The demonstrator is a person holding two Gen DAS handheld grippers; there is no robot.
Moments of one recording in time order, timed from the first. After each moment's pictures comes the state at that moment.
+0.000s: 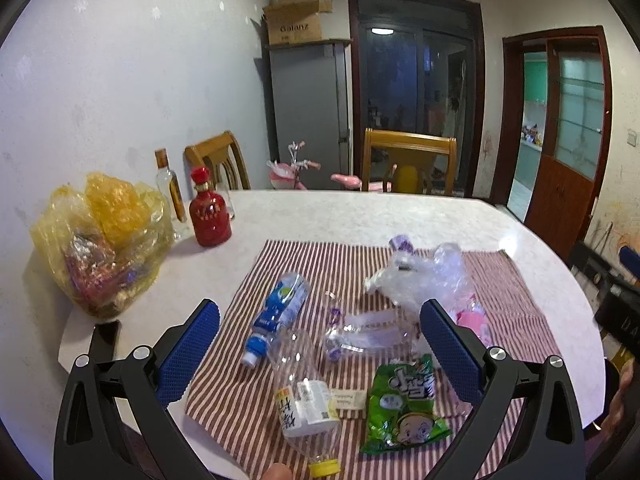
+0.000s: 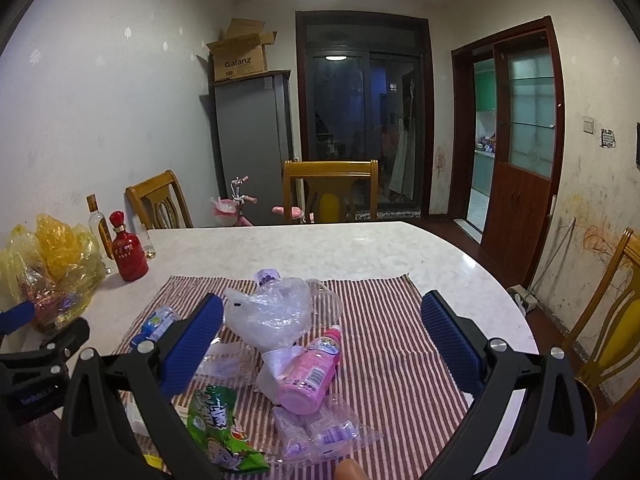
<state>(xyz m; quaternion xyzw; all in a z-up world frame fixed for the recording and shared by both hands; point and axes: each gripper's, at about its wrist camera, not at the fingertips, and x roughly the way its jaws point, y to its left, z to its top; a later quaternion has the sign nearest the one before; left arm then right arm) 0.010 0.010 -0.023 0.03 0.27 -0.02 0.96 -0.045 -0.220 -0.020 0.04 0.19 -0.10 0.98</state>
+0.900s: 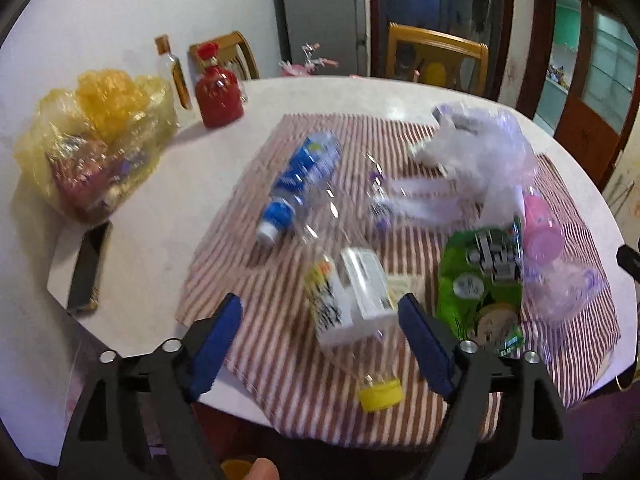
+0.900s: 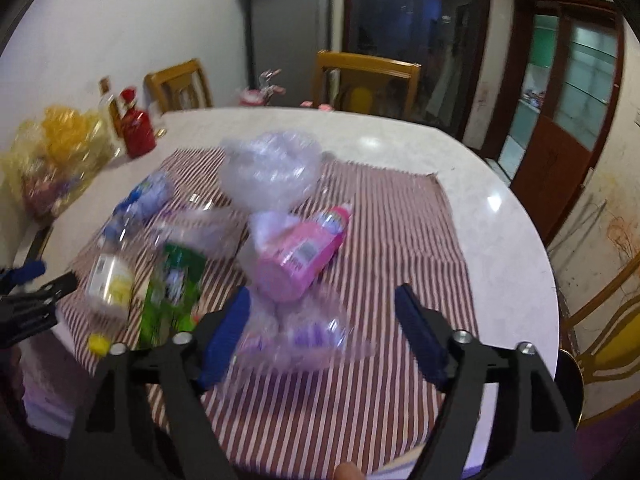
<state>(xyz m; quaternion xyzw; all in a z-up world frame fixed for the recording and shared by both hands) 0.025 0.042 -0.134 0.03 0.43 0.00 0.90 -0.040 -0.222 -0.107 -0.03 0.38 0.00 0.92</state>
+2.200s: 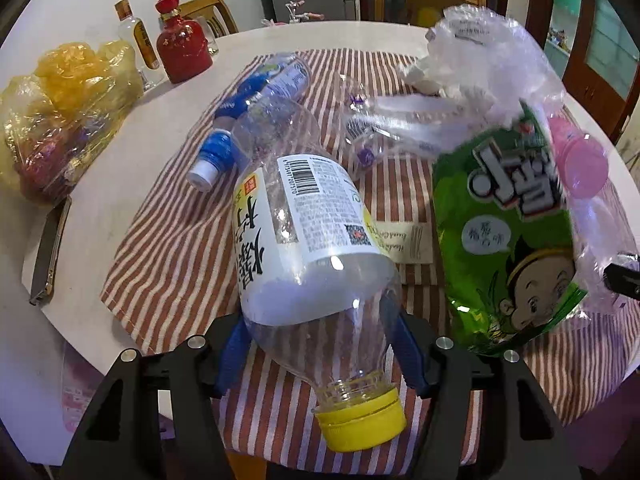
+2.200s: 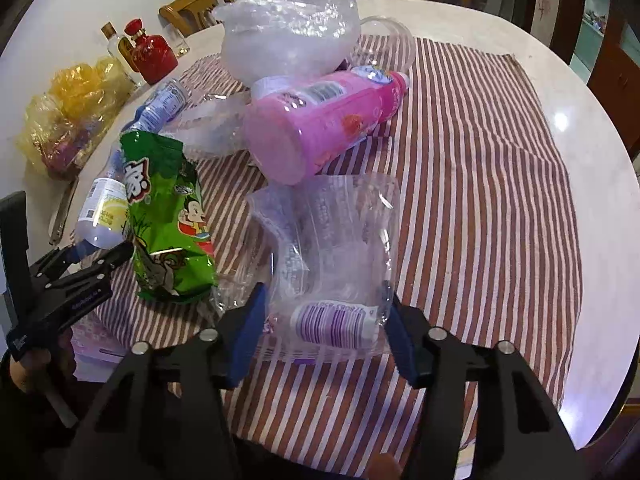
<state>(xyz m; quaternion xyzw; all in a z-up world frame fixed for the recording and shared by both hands) 0.056 0.022 -0.198 0.06 0.49 -0.01 0.87 0.011 -0.245 -0.180 0.06 0.53 0.09 0.84</state>
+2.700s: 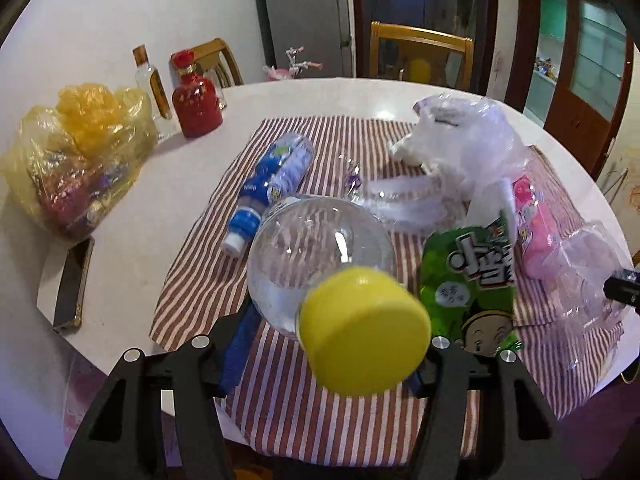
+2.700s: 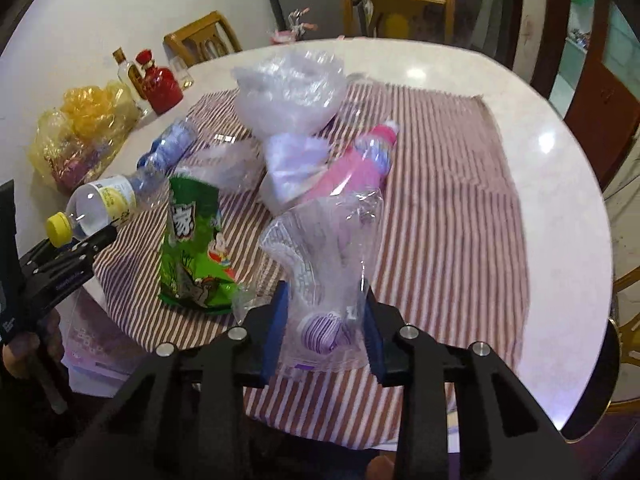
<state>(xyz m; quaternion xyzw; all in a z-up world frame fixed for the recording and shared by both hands) 0.039 0.023 -0.136 0.05 0.42 -0.02 0.91 -0.017 -0.261 -0.126 0.06 0.47 0.06 0.88</state>
